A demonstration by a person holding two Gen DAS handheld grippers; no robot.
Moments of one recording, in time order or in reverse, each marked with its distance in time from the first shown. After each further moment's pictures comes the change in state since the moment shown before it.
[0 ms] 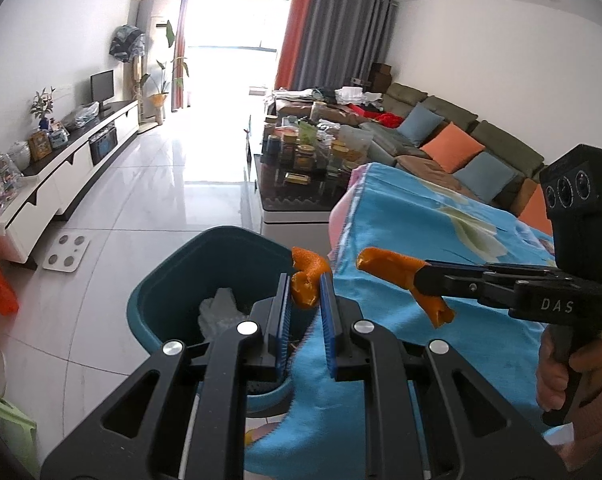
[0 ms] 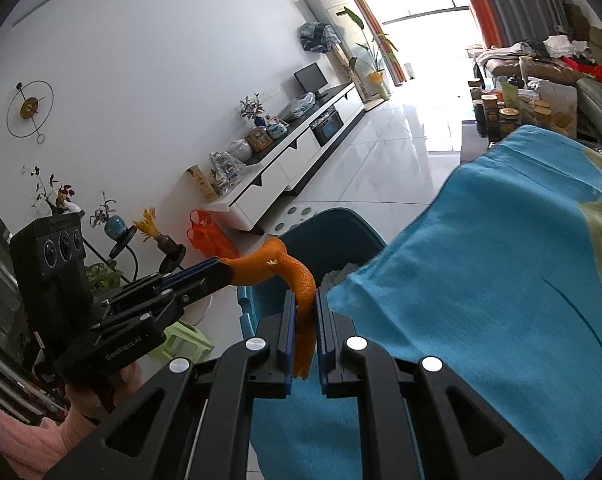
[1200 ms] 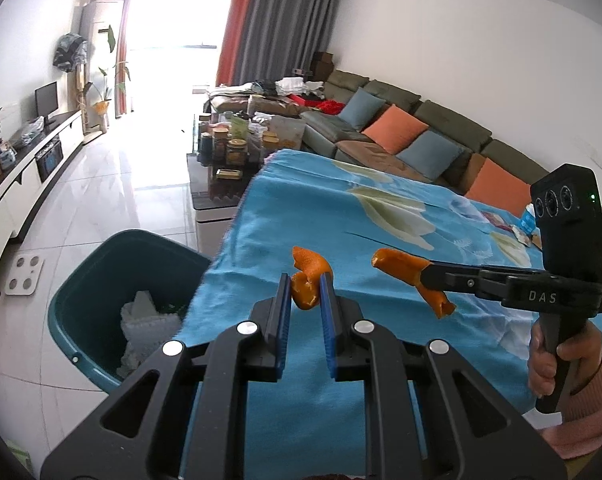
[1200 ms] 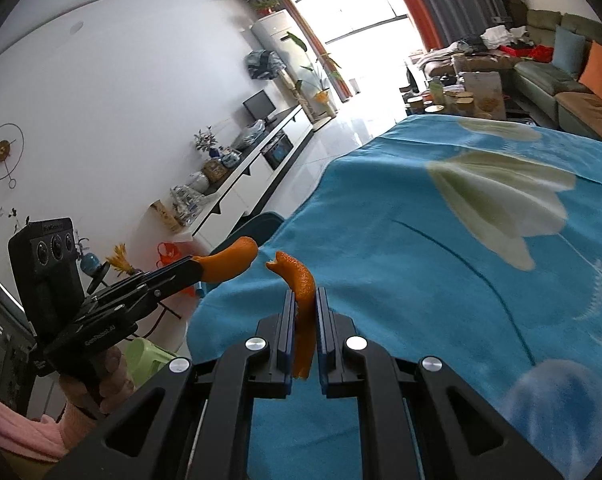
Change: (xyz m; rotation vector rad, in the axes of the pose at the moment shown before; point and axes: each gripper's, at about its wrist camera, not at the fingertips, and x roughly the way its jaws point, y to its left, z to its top) left arm 0.008 -0.082 -0.005 0.101 0.026 -0.186; right arm -0.092 -0.051 -0.055 0.128 -0.099 -0.126
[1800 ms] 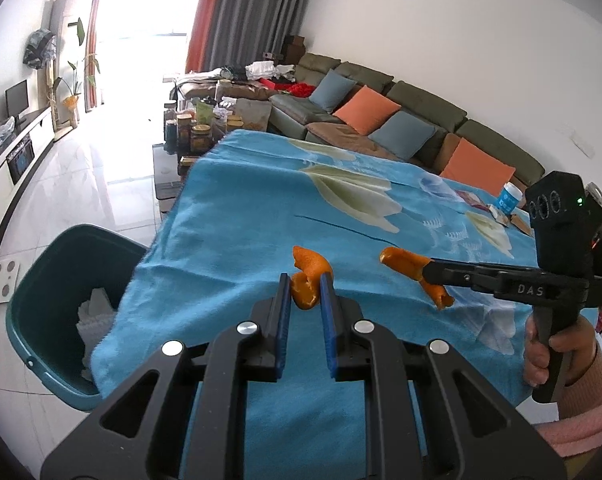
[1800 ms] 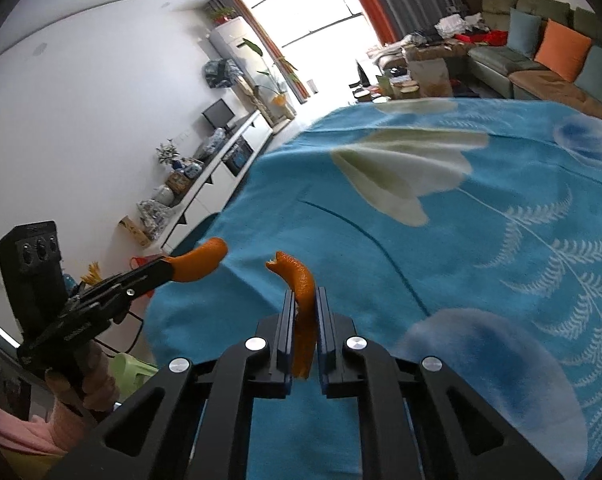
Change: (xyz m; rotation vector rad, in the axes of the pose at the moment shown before) left arm 0.033 -0.040 -0.004 0.046 0.061 -0.098; right arm -0.040 -0.049 -0.023 0.091 -0.018 -0.105
